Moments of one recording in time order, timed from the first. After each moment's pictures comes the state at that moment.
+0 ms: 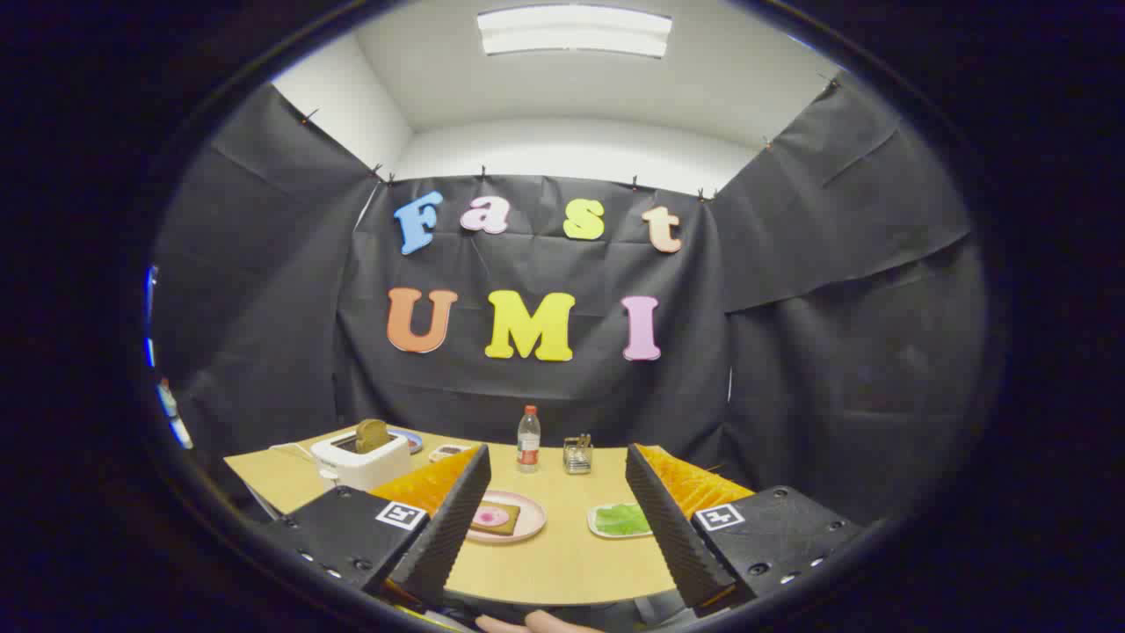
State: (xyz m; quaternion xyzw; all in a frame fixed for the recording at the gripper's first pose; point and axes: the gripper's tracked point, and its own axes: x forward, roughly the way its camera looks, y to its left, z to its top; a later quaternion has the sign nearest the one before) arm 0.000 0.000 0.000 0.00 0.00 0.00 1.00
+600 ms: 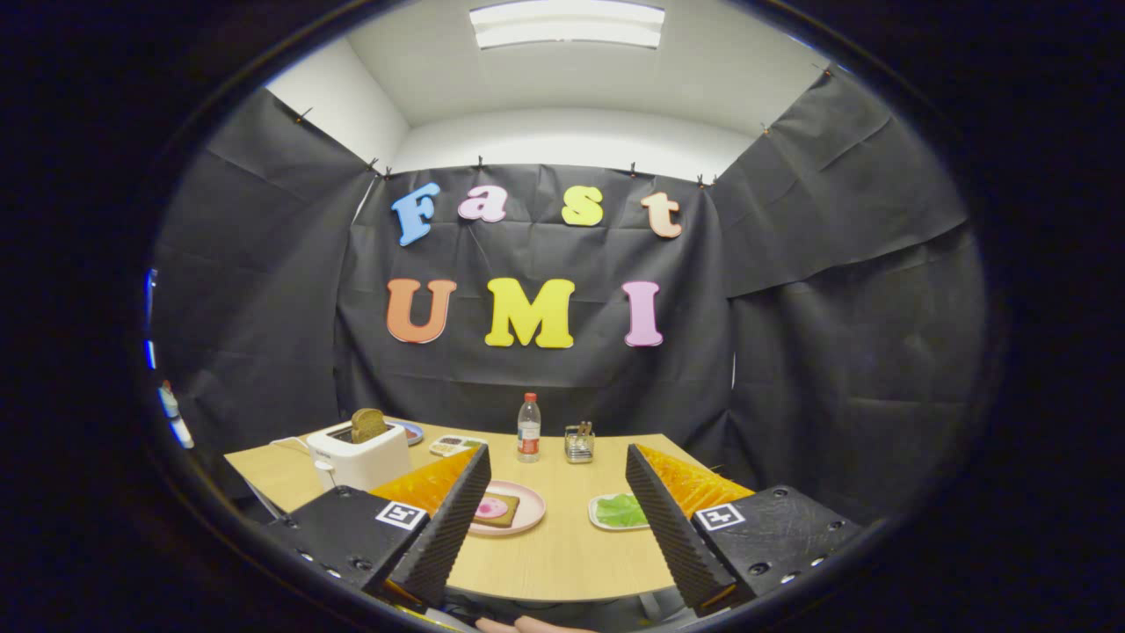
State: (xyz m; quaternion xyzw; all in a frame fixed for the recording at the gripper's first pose) arm 0.012 -0.005 -0.021 0.00 0.02 0.01 1.00
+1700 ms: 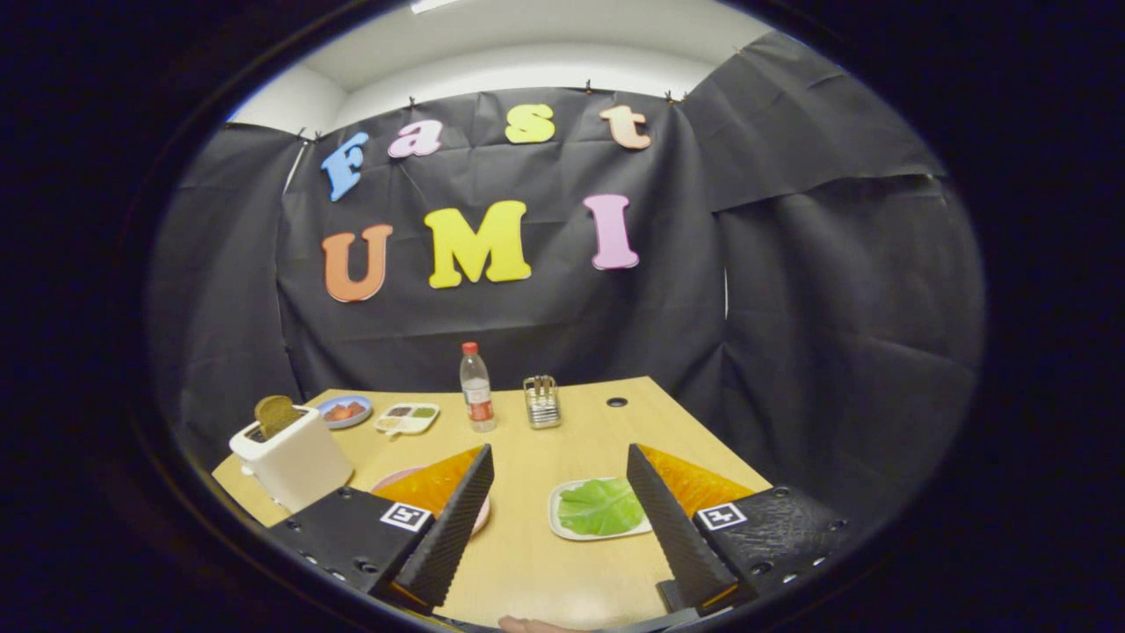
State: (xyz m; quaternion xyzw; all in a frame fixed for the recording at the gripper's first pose) arm 0.186 -0.103 -0.089 0.05 0.16 -0.03 0.98
